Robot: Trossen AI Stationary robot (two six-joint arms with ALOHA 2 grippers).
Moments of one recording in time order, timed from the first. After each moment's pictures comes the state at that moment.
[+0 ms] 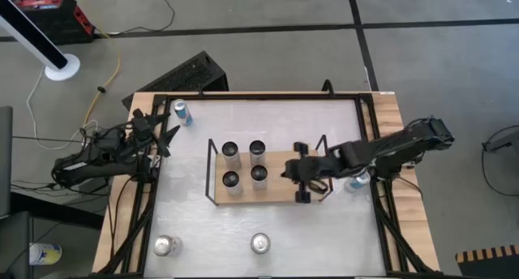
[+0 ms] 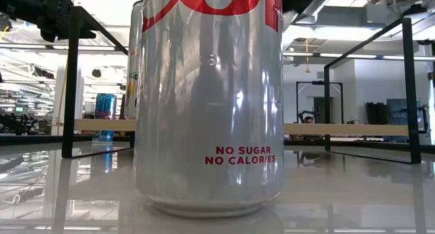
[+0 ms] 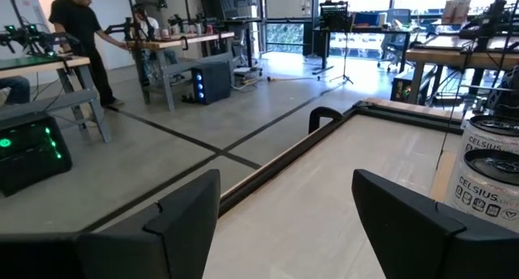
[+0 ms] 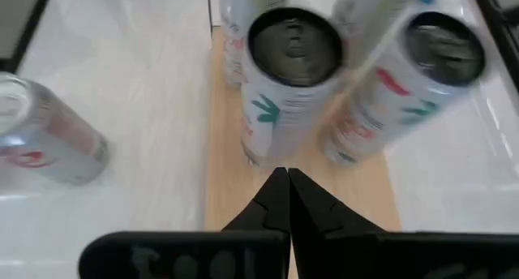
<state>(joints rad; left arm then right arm) 0.12 0.01 0.43 -0.40 -0.61 0.06 0.28 1.42 1.23 -0.60 0.27 0.15</state>
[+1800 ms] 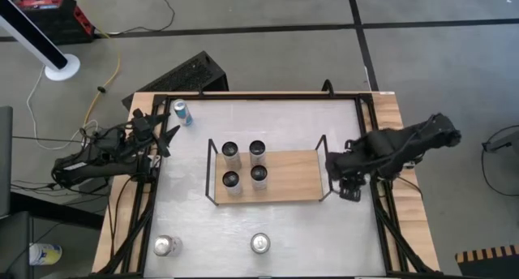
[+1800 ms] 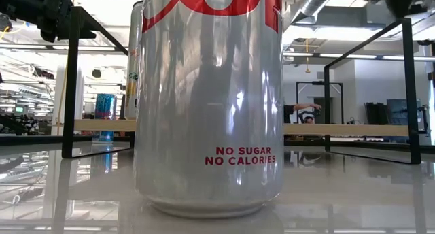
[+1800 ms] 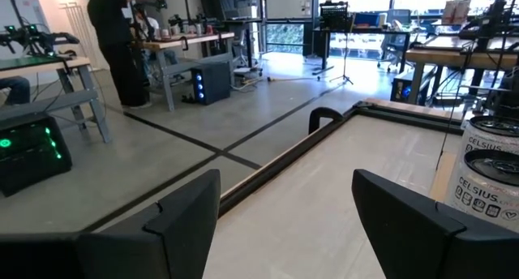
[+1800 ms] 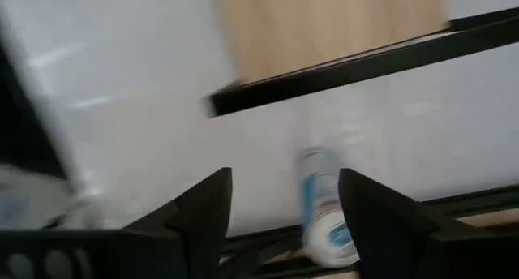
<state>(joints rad) 0.12 0.01 0.43 -0.40 -0.61 0.06 0.34 1.33 1.45 -1.57 -0.01 0.58</state>
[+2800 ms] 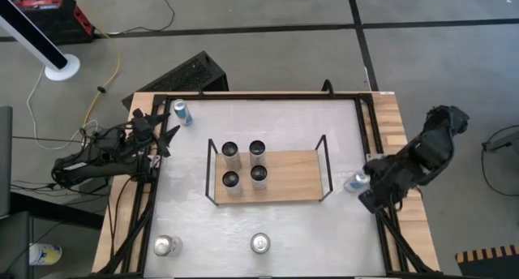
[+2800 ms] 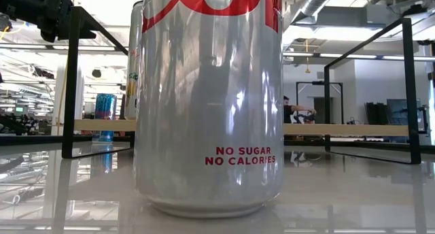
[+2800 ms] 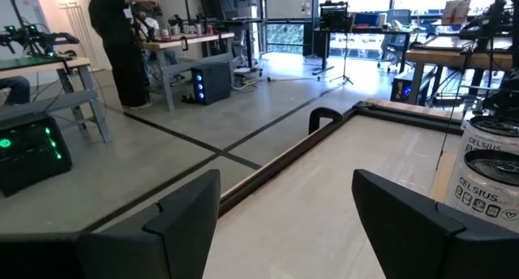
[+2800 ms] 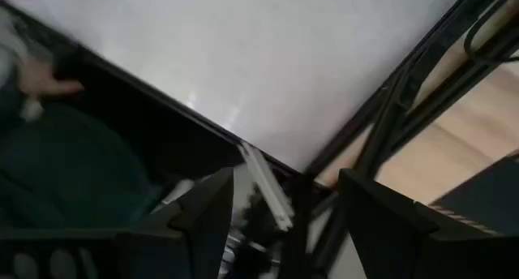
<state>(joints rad) 0.12 0.01 0.43 -0.40 -0.61 0.06 0.73 1.19 1.51 -1.57 -0.18 1.81</state>
